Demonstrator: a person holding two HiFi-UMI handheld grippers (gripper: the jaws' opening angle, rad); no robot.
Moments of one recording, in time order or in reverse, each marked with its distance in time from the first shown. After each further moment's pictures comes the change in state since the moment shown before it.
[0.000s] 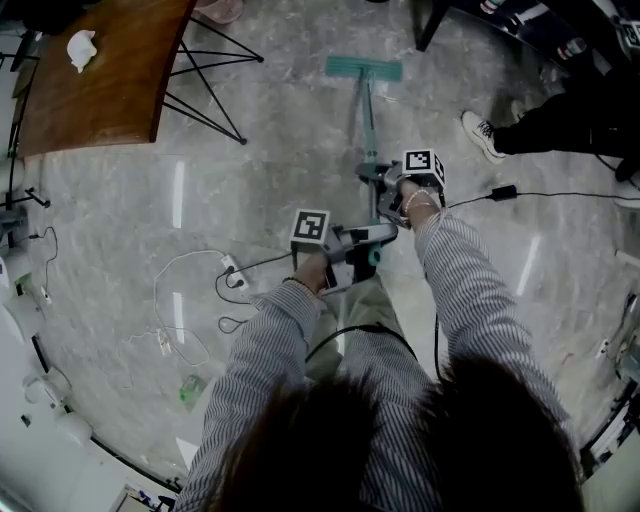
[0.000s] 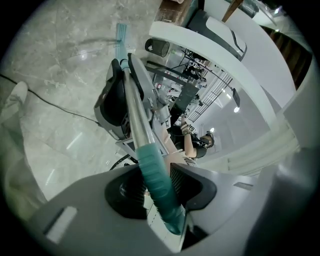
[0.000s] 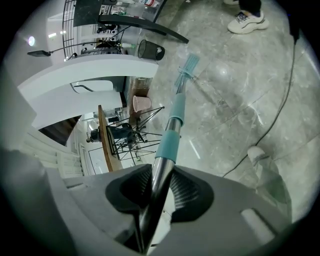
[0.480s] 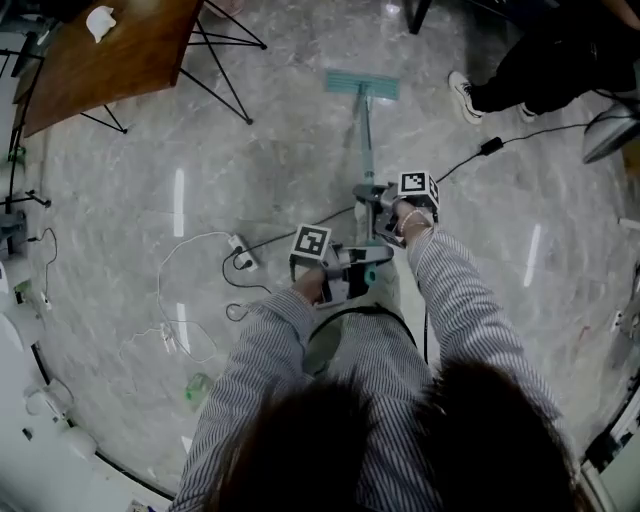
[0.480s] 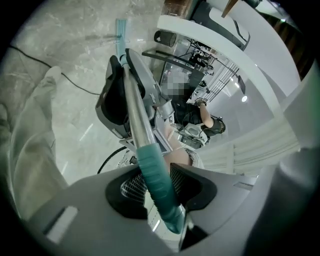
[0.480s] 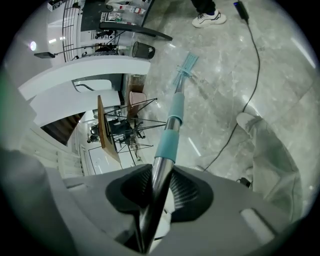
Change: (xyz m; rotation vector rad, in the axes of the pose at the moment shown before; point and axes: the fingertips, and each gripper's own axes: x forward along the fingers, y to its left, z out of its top) left arm -0.124 0.090 -0.168 -0.008 0.128 0.091; right arm 0.013 -0.095 -0.198 0.047 -0.038 0.019
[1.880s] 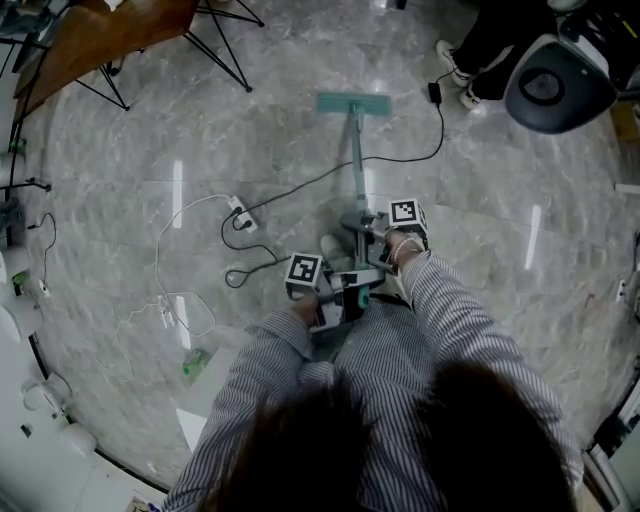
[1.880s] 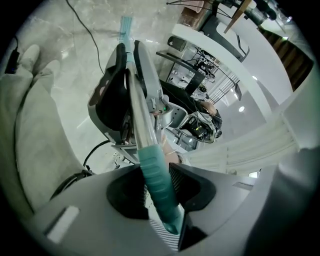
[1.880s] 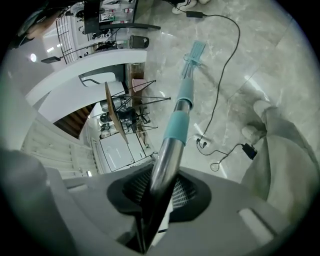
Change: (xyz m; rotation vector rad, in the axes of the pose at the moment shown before) left arm -0.062 0.077 -0.227 -0.107 -0.039 -0.070; right arm -0.040 -0.090 -0.256 0.028 0.105 0.124
